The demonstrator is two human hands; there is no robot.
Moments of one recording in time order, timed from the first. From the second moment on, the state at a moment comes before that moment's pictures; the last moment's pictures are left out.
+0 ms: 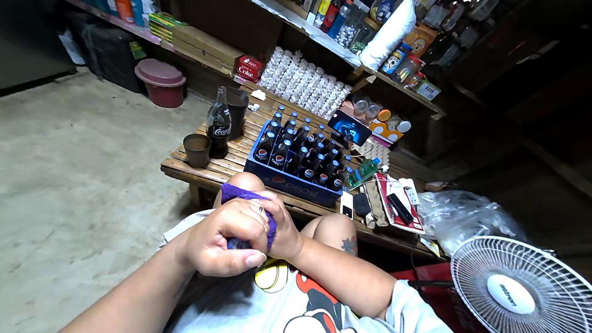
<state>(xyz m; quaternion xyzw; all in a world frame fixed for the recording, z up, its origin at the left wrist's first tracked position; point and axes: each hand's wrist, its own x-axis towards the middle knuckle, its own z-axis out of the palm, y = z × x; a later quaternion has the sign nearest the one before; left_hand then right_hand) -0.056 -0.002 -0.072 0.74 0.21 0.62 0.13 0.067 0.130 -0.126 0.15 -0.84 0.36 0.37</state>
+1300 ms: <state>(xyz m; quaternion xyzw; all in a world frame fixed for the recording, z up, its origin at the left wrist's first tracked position) -0.035 0.026 -0.082 0.56 0.38 0.74 -0.09 0.065 0.140 -0.130 -0.08 -0.87 0.45 0.20</state>
